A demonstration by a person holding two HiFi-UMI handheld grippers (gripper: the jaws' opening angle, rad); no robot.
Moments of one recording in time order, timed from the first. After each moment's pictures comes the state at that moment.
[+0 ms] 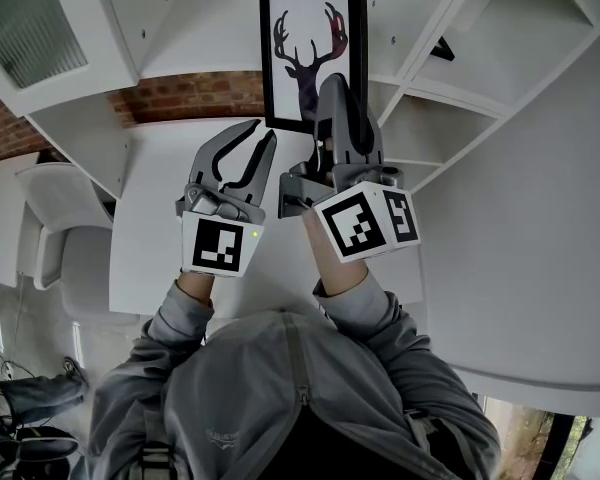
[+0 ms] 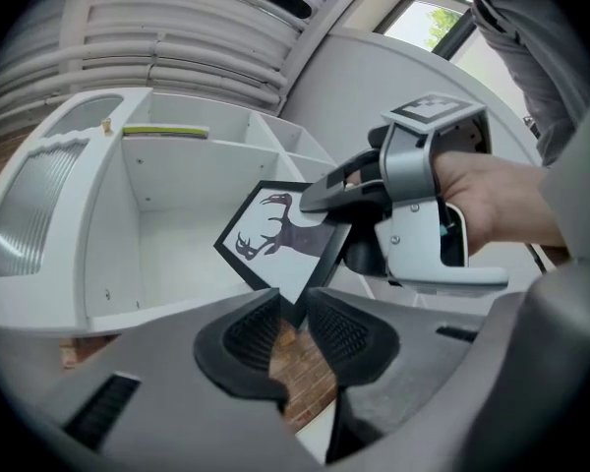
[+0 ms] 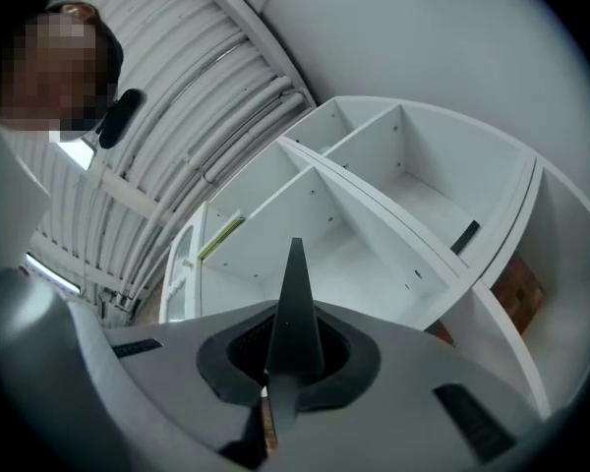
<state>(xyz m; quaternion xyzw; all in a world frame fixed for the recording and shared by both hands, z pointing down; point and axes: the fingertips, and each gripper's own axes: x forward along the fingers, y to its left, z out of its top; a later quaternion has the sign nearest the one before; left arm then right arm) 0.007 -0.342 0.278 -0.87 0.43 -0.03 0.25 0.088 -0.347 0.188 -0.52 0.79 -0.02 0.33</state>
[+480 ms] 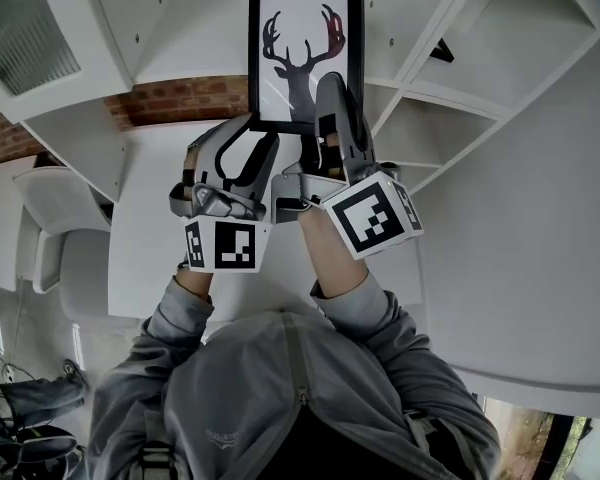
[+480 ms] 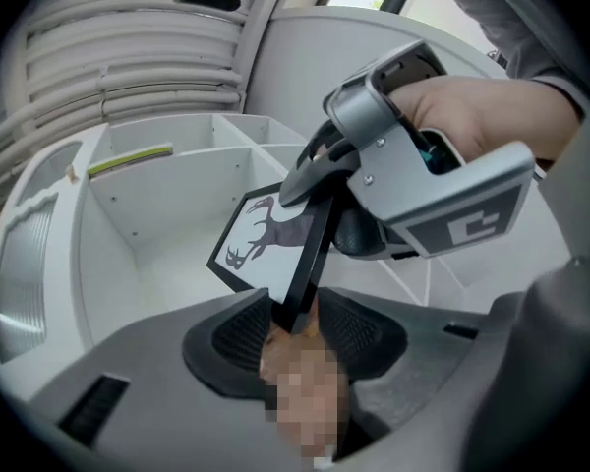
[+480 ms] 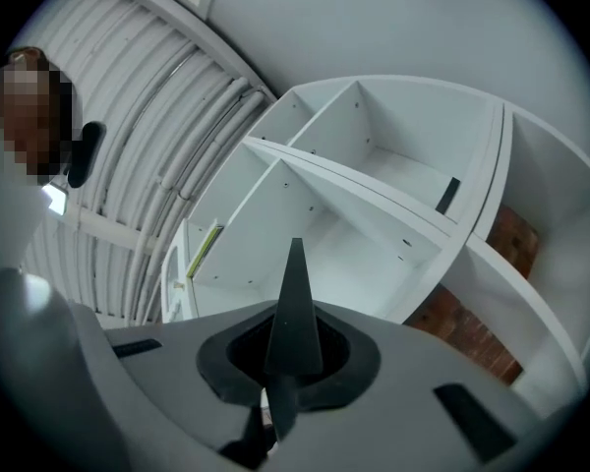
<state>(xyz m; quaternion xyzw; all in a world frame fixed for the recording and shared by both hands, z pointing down) 0.006 -0.365 0.289 -0.82 0.46 -0.10 0.33 0.086 -0.370 0.199 -0.49 0.78 -0.13 0.38</state>
